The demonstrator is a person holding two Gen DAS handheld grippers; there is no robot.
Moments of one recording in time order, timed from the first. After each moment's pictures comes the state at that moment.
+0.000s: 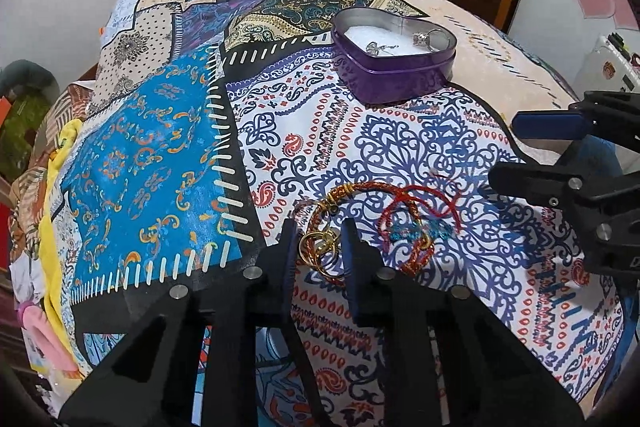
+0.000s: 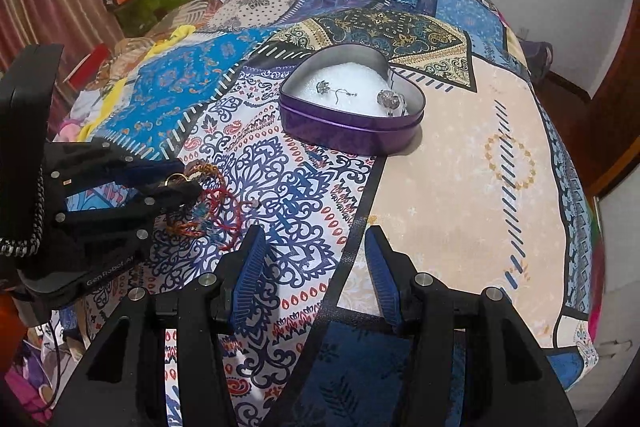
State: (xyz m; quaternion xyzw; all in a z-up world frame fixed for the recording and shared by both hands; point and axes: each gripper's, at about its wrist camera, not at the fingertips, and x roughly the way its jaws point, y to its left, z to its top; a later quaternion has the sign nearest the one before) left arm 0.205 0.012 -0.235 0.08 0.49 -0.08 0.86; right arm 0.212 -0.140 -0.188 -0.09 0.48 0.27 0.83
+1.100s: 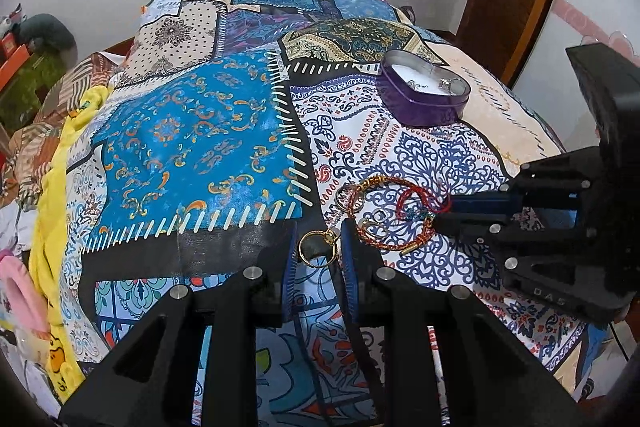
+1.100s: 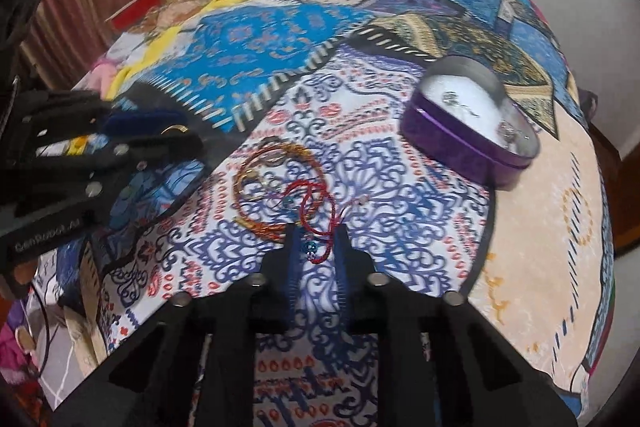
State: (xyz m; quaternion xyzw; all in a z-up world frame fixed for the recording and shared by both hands) left arm 0.166 0.063 -0.210 -0.01 0.45 -0.06 0.89; right arm 0.195 -0.080 -0.201 -0.18 0.47 0.35 0.79
